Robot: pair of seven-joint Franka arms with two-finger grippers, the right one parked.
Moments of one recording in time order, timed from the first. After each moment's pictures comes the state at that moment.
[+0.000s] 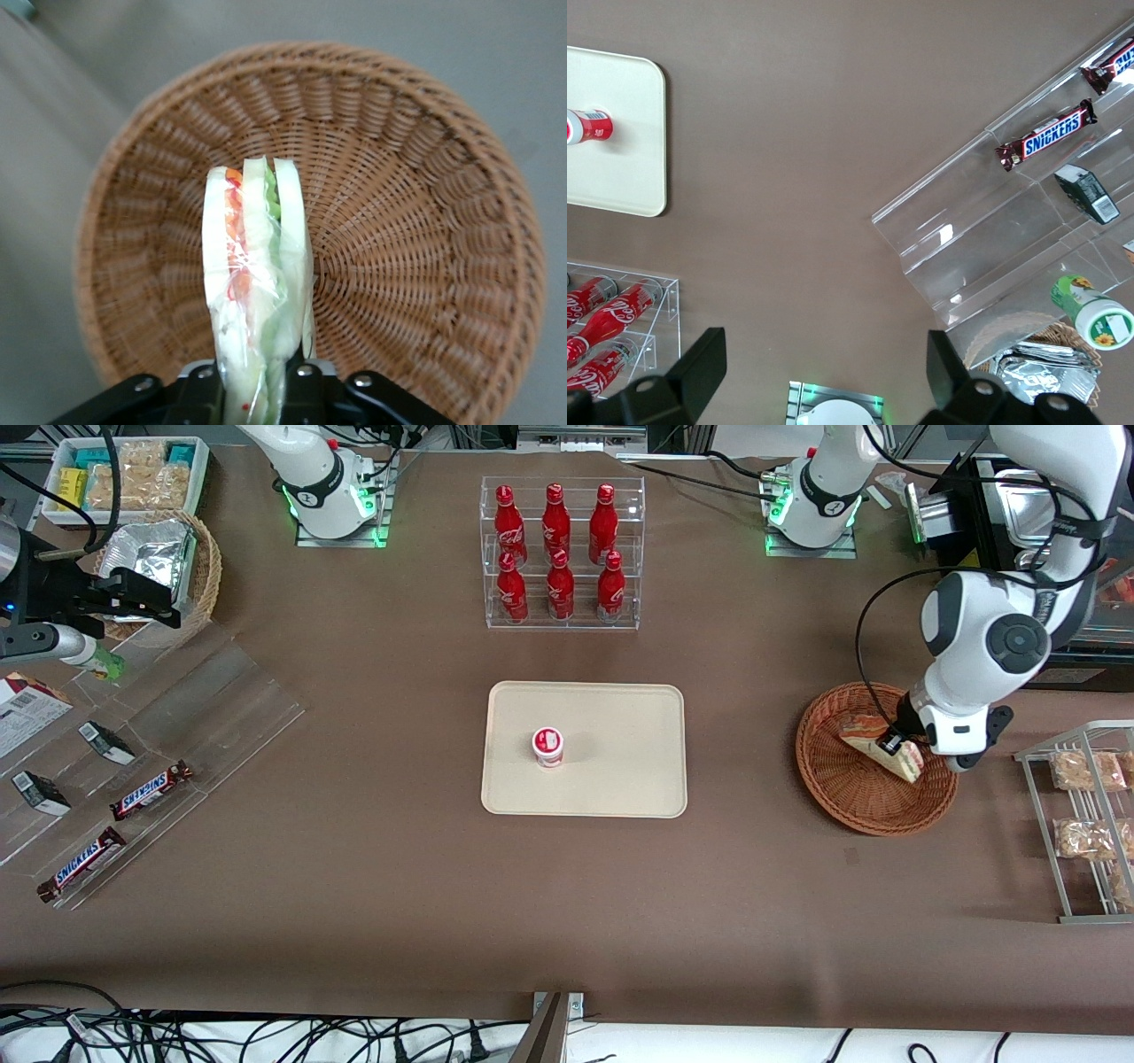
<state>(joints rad) 0.10 0.21 -0.06 -2.15 0.14 2.30 -0.87</state>
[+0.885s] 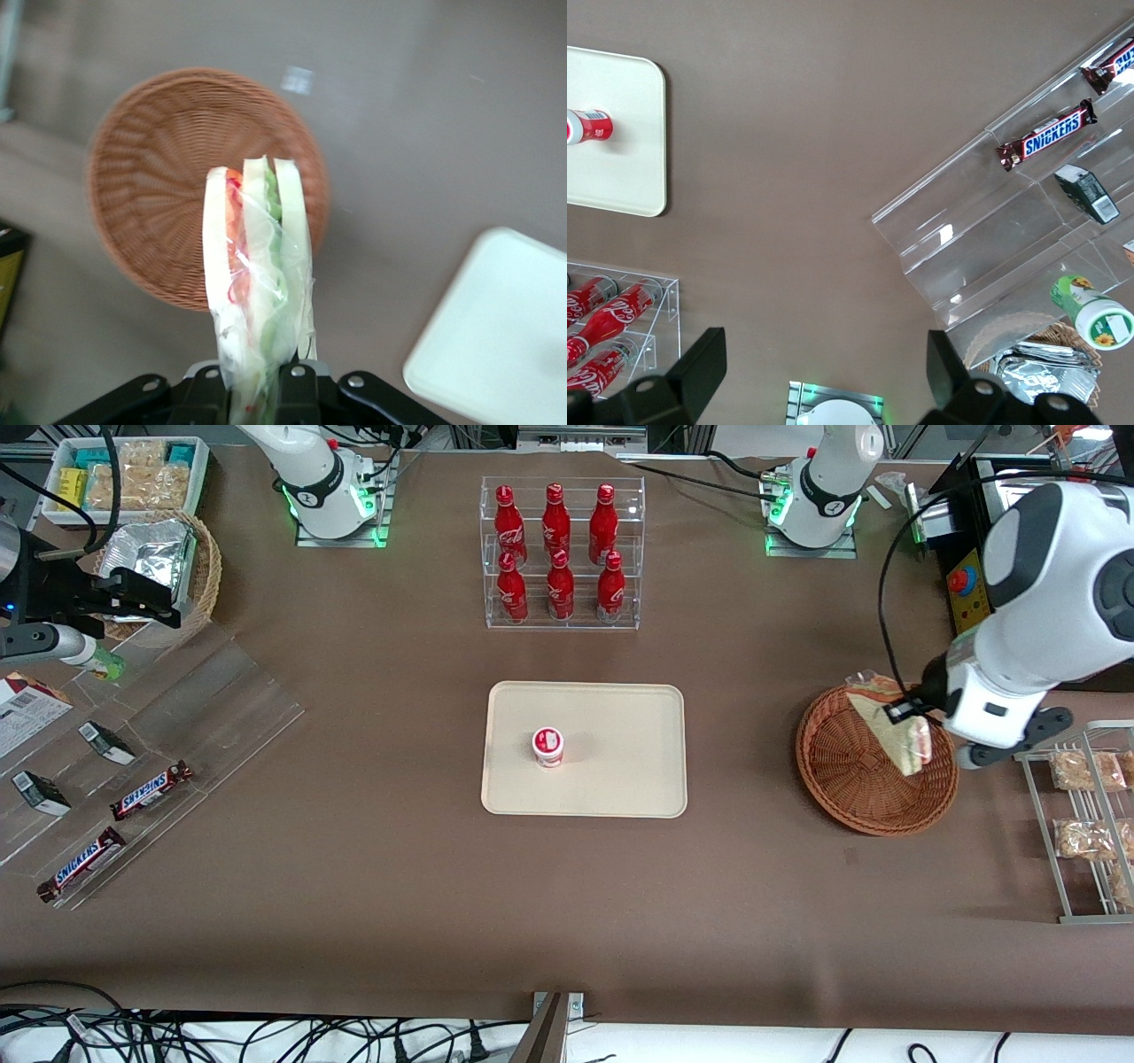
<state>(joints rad) 0.09 0.18 -0.26 -1.68 0.03 1.74 -0.54</state>
